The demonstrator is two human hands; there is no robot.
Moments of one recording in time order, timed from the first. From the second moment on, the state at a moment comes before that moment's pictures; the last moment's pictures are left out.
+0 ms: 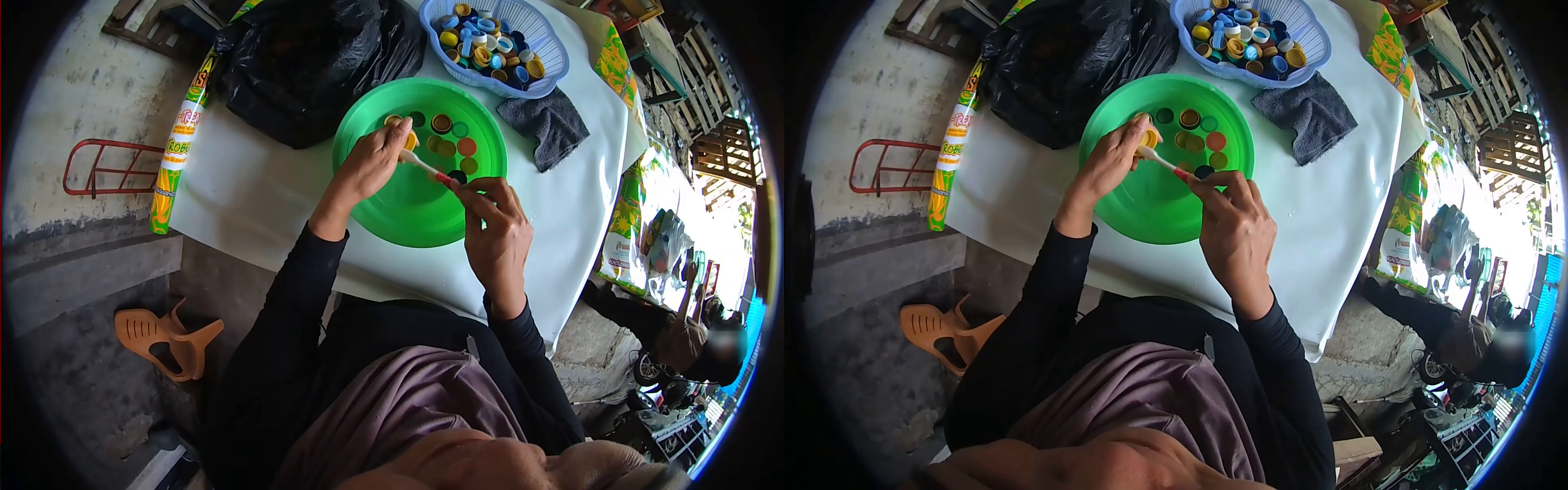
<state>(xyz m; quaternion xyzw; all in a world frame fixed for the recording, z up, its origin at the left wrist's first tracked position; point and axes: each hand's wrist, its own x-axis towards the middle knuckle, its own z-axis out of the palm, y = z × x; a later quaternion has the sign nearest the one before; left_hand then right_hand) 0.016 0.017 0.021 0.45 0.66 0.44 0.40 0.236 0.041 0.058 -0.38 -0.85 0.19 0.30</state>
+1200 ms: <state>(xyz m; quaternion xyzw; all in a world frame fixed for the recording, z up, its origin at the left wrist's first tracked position) 0.033 0.005 0.030 0.59 0.60 0.43 0.31 0.288 0.017 0.054 -0.39 -0.84 0.17 0.32</state>
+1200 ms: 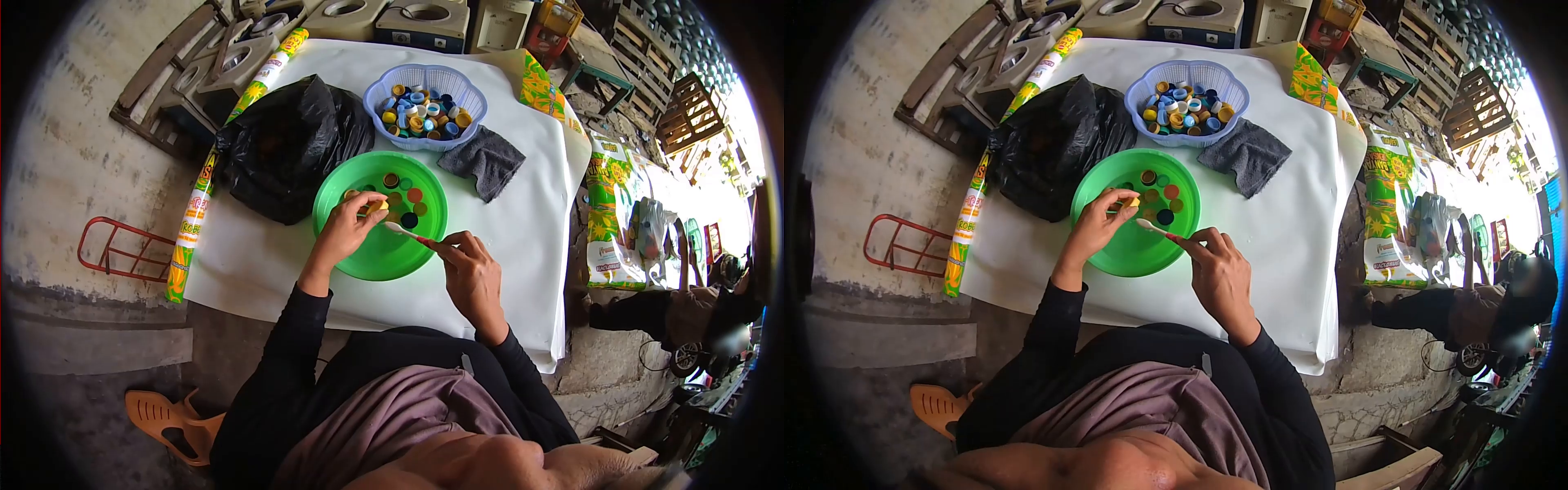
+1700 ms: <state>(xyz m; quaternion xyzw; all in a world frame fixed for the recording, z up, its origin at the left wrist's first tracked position) 0.028 0.170 0.075 0.74 0.51 0.44 0.02 0.297 0.023 0.045 -0.40 -0.83 0.20 0.34</state>
